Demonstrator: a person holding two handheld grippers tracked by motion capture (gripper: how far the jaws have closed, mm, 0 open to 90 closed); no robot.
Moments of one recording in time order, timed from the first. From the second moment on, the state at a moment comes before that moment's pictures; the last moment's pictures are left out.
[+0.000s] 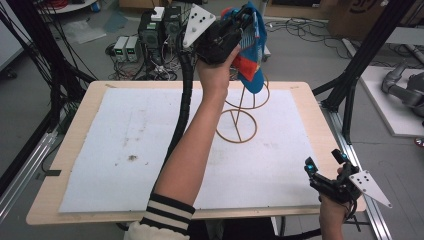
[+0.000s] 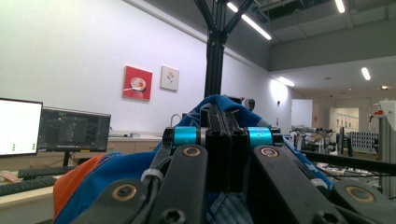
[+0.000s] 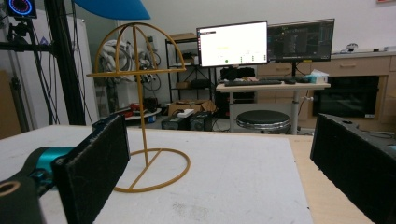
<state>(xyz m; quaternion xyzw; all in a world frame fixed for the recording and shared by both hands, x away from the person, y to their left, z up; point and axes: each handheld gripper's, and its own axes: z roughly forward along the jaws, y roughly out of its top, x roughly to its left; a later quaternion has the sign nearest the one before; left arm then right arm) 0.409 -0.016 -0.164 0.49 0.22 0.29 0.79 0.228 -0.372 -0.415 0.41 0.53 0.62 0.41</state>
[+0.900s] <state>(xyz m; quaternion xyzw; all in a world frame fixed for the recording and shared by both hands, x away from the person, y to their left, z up) 0.444 -0.005 -0.233 0.55 0.26 0.28 0.74 0.230 -0.372 -0.415 0.41 0.53 0.62 0.40</state>
